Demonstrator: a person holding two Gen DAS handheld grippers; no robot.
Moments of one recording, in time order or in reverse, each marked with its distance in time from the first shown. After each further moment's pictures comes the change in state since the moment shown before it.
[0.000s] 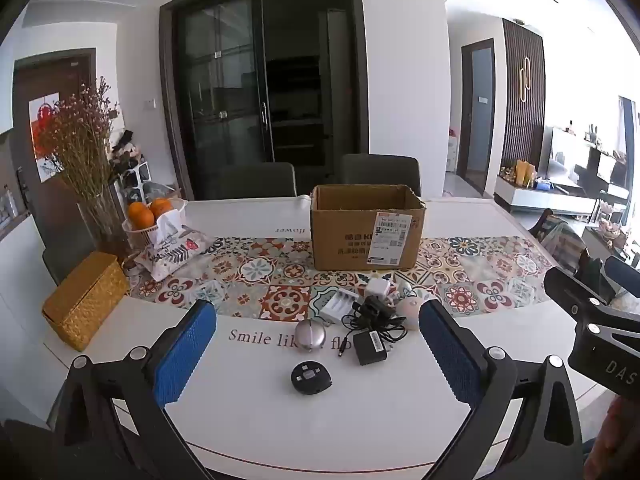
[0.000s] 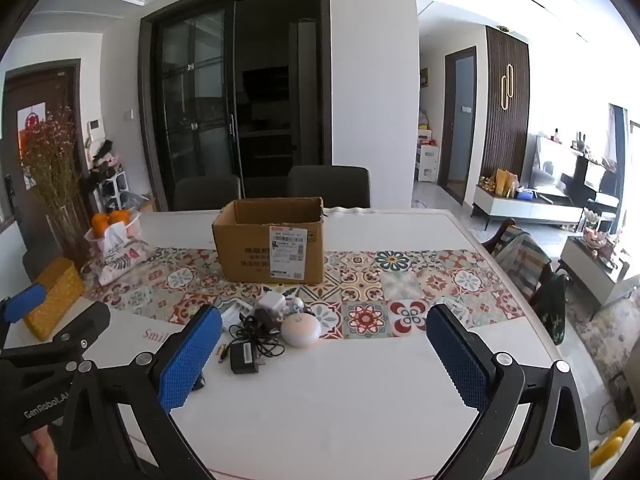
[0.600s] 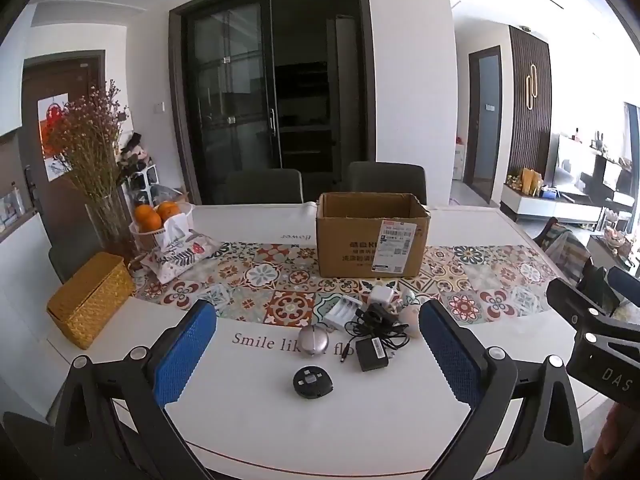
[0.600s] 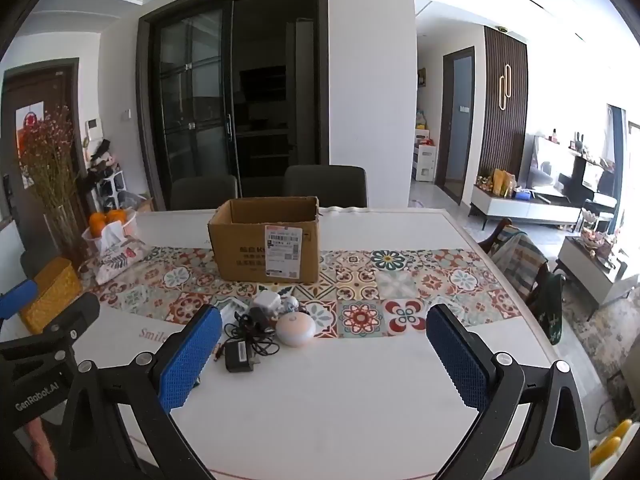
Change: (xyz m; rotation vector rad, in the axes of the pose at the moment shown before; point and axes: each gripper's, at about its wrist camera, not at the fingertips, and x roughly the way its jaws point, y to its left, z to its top) left arm -0.005 -0.003 -0.001 -0.024 -0.030 0.023; right arm 0.000 -0.004 0.000 -0.013 -0.001 -0.014
